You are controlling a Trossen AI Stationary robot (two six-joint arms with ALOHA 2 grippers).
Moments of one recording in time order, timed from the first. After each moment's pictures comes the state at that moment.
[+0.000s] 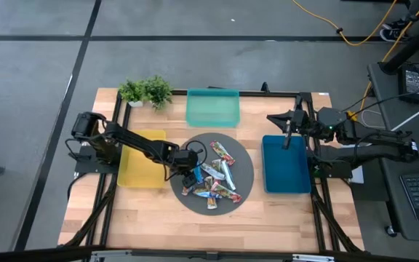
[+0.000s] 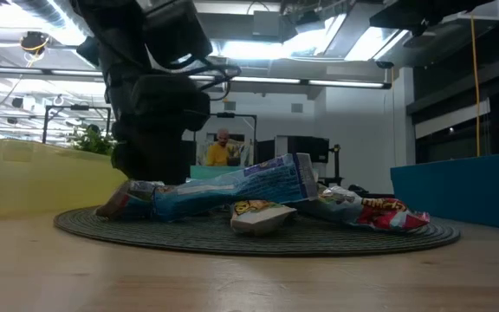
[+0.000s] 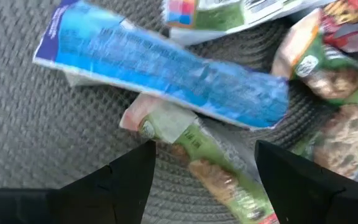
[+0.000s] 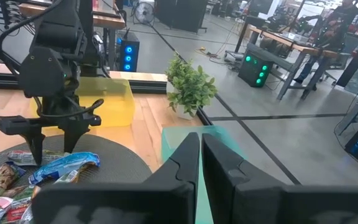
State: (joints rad) left arm -0.11 1.68 0.86 -0.30 0.04 -0.76; right arm -0.10 0.61 0.68 -0.23 0.26 -0.16
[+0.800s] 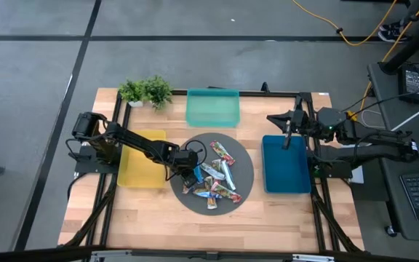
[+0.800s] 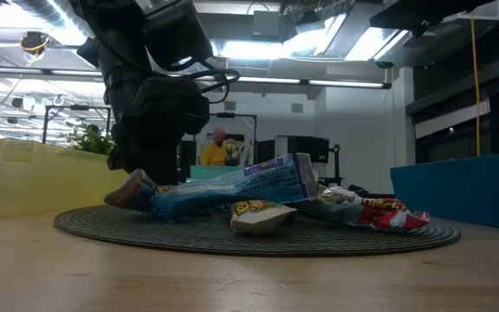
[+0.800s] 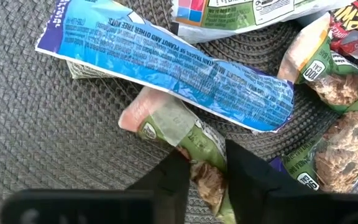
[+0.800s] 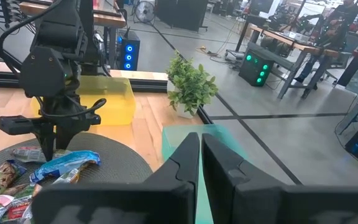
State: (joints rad) left arm -0.11 1.69 0.86 -0.29 0.04 -0.81; right arm -0.10 0.61 0.68 -0.24 0.26 -0.16
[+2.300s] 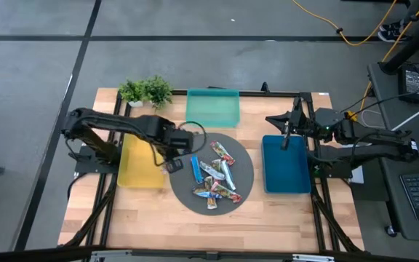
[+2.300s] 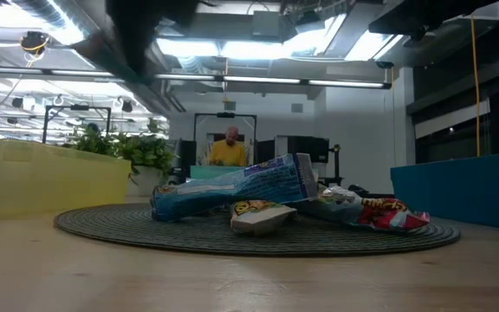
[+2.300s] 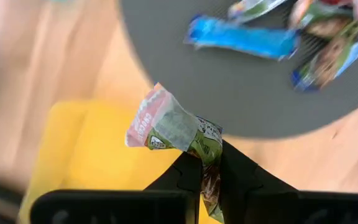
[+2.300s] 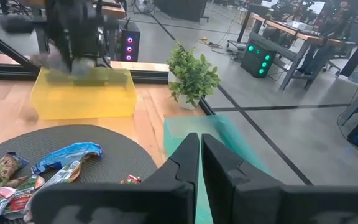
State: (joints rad) left arm -0.07 1.53 1.47 -1.39 -0.09 -0.55; right arm -0.10 0.63 0.68 -0.26 0.26 -0.14
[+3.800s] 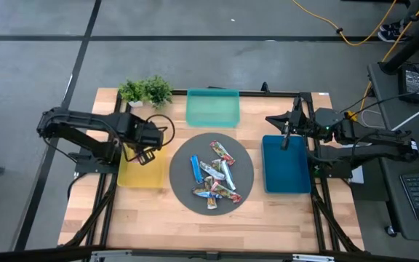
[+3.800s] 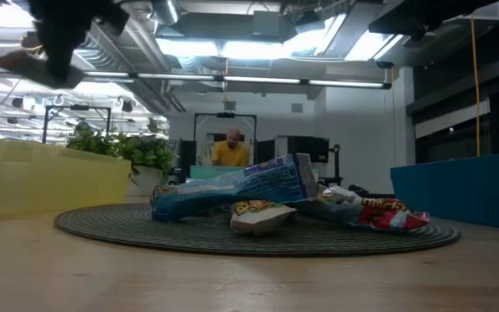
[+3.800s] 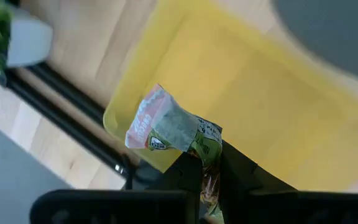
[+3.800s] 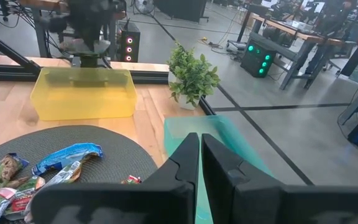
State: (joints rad) left arm -0.06 1.24 1.16 -1.57 -0.23 -0.69; right arm -0.10 0.63 0.68 -0.26 0.26 -0.14
